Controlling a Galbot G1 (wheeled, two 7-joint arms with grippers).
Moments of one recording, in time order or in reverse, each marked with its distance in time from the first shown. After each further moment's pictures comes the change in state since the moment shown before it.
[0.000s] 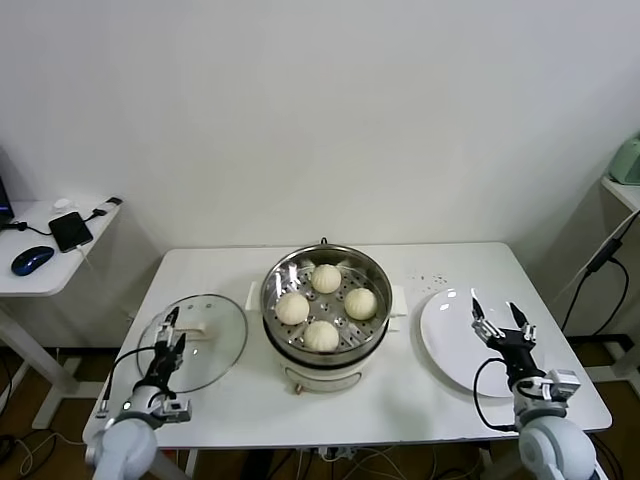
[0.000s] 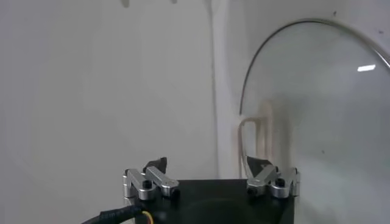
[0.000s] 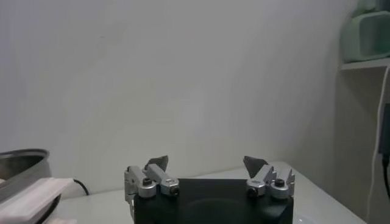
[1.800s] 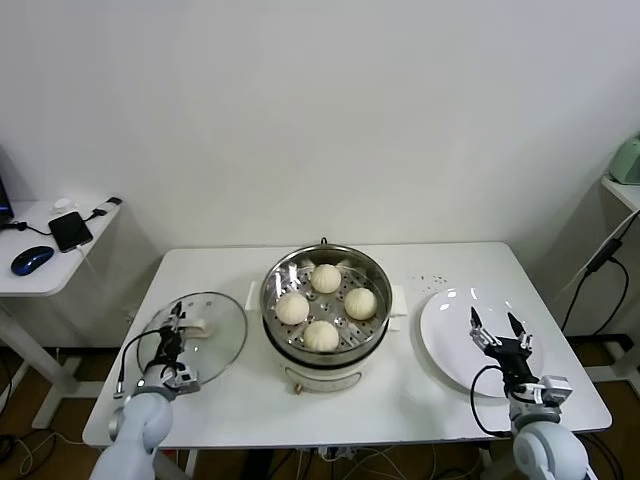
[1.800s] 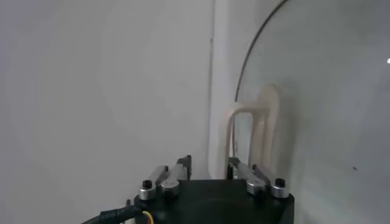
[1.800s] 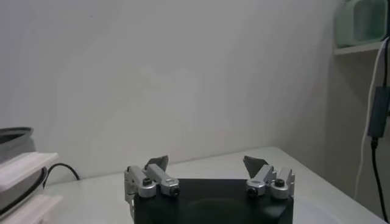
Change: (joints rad) left arm -0.190 0.000 0.068 0.244 -0.080 0.078 -0.057; right arm 0.014 0.023 -0.020 -0.068 -0.027 0.017 -0.004
